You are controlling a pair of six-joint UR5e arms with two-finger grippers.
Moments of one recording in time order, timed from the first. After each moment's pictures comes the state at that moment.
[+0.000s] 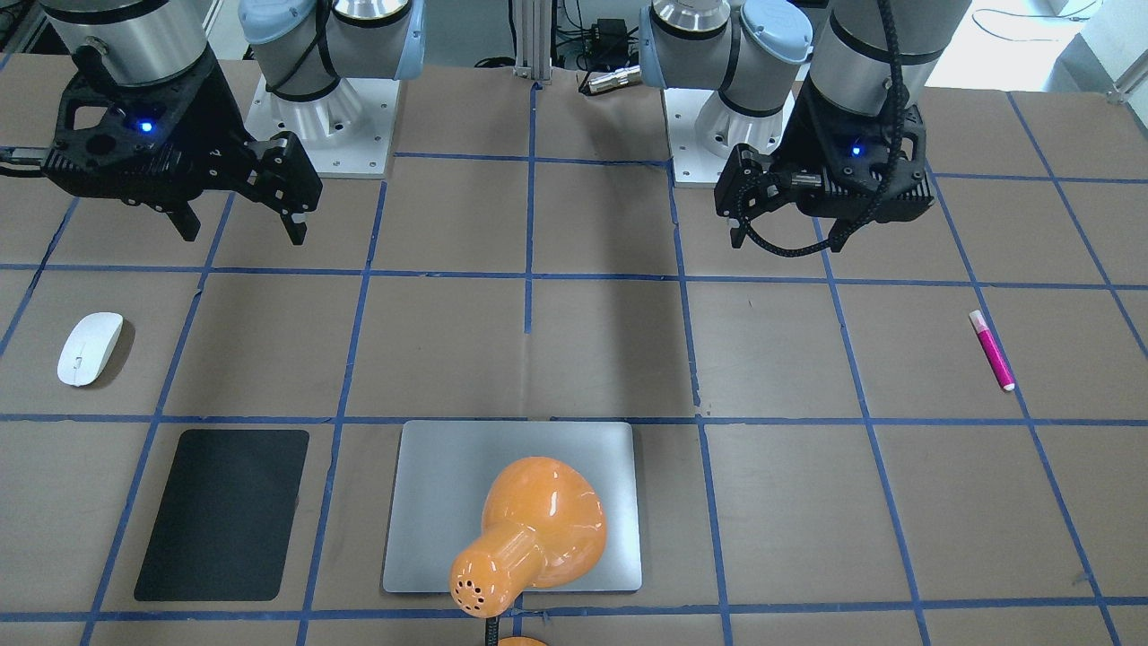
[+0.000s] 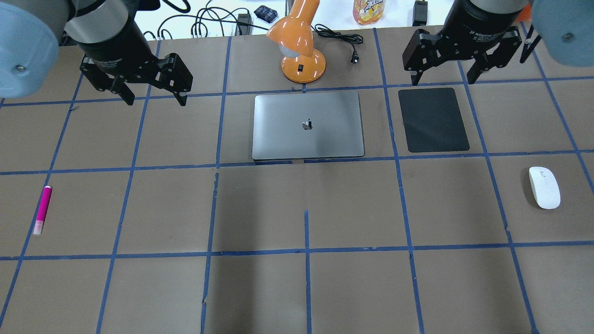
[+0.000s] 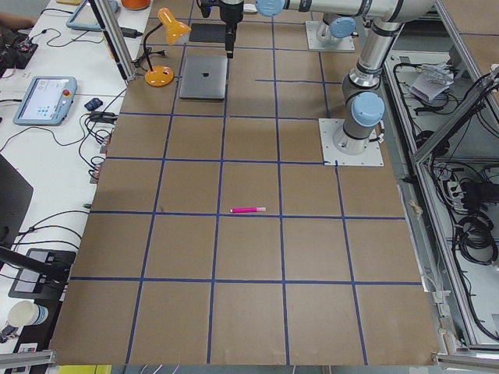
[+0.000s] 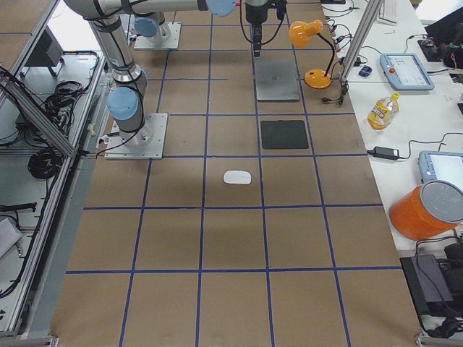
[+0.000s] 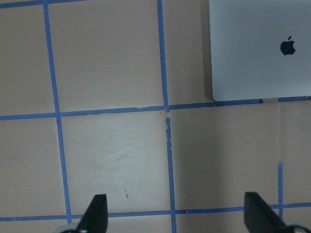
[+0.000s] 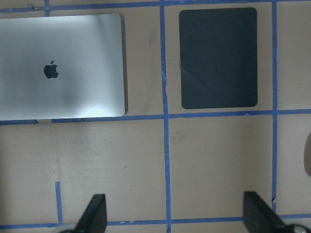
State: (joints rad) left arm -1.59 -1.60 -1.51 -1.56 1.60 0.04; right arm 1.57 -1.55 1.50 -1.60 -1.57 0.03
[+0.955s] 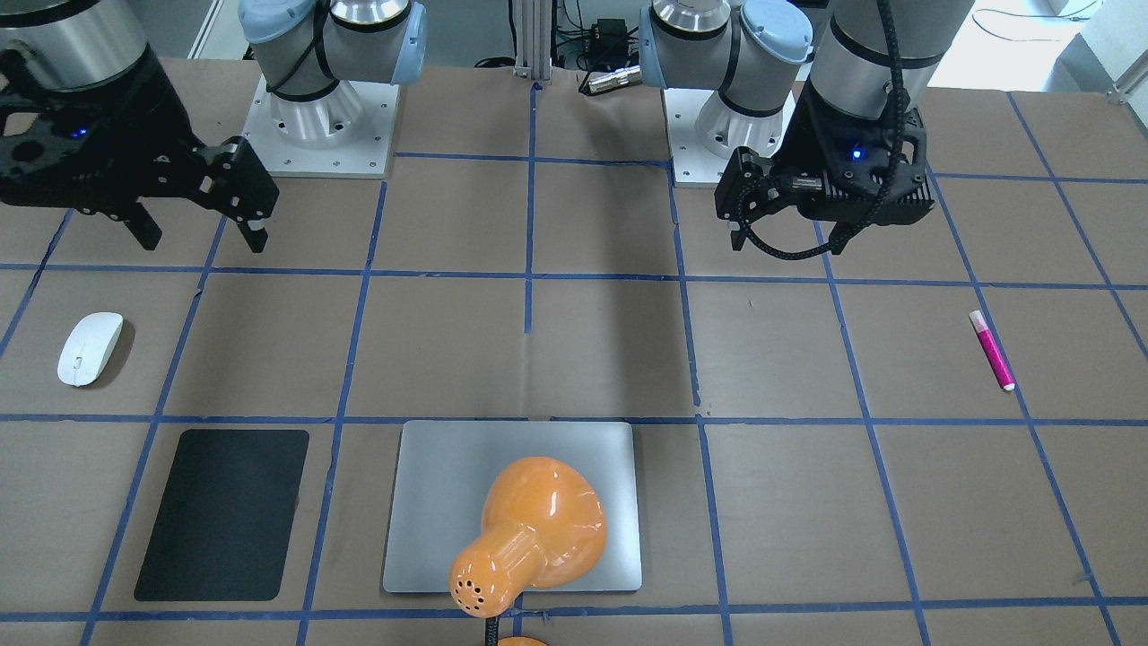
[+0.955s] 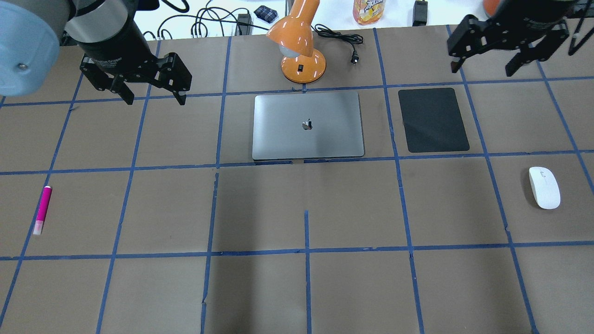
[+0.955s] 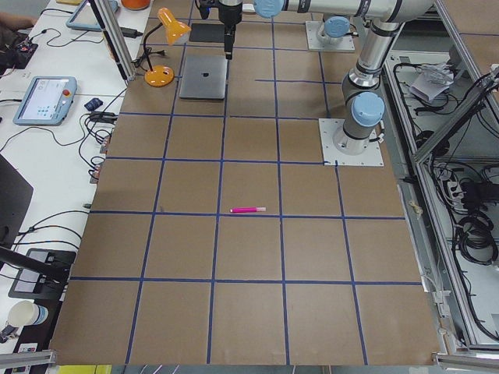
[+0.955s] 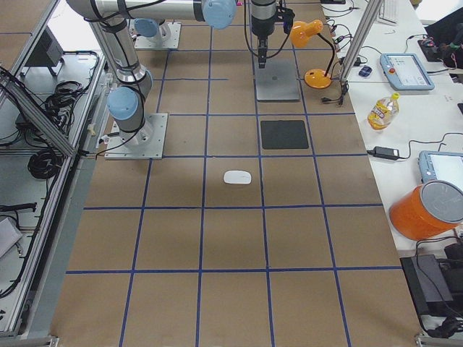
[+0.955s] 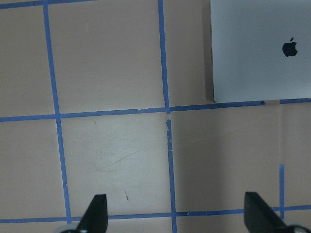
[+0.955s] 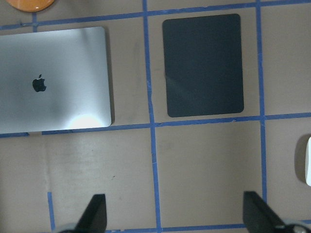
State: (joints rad) left arm -1.58 -1.61 -1.51 -1.56 1.60 0.04; right arm 1.35 -1.54 1.50 -1.61 -1.51 -0.08
